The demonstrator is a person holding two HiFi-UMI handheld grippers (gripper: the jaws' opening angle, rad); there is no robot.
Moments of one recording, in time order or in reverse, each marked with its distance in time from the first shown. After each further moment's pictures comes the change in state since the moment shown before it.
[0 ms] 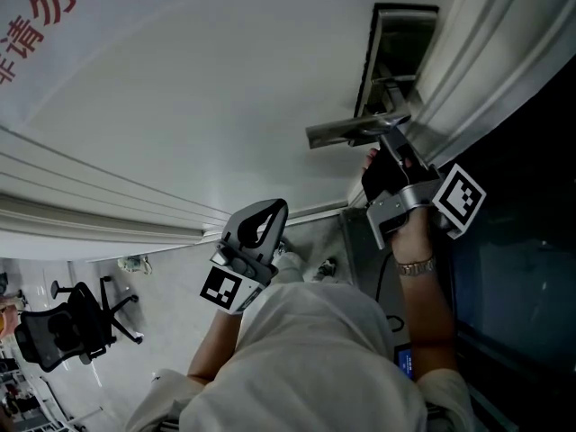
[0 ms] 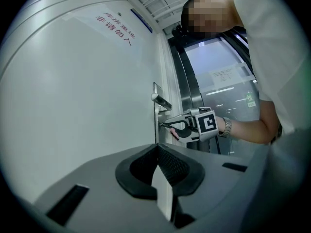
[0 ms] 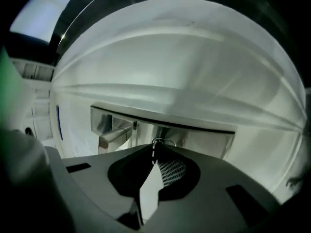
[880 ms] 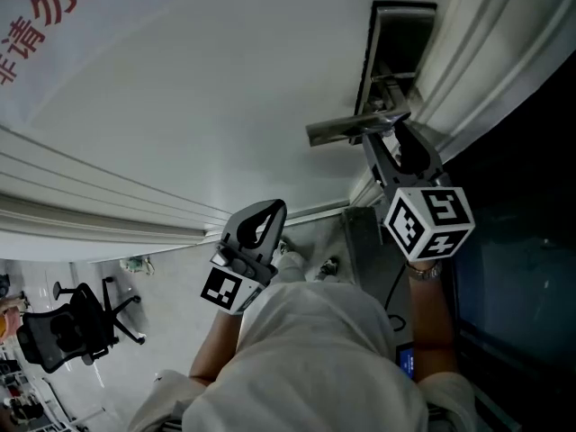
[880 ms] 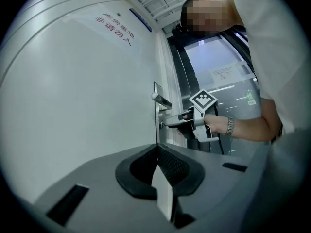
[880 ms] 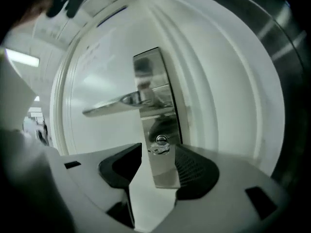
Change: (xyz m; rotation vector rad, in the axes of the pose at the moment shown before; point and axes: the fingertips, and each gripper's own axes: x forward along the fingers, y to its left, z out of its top) left arm -0.005 0.001 -0.003 0.008 0.011 0.013; right arm -0.005 0.014 -0.013 -1.156 0.145 -0.290
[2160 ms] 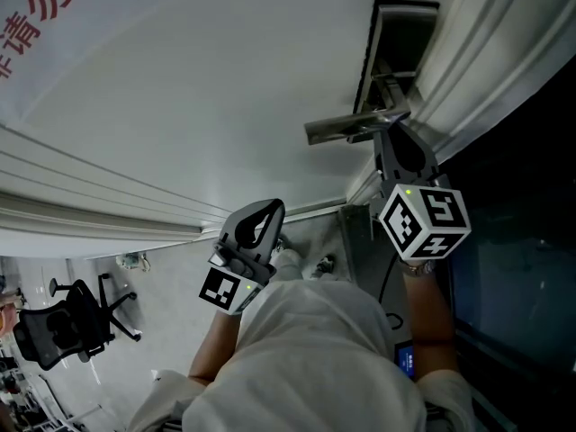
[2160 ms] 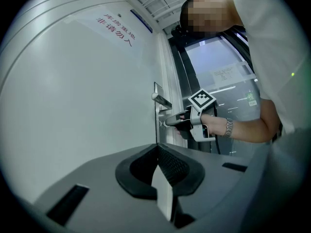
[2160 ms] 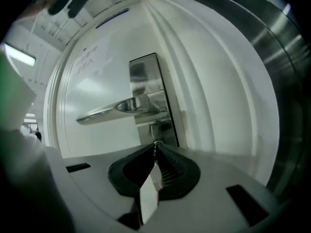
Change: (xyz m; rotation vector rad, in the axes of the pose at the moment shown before) left arm 0.000 -0.001 -0.002 -0.008 -0.008 0.011; right arm 0.002 -0.004 0.007 0.045 -0.056 -0.046
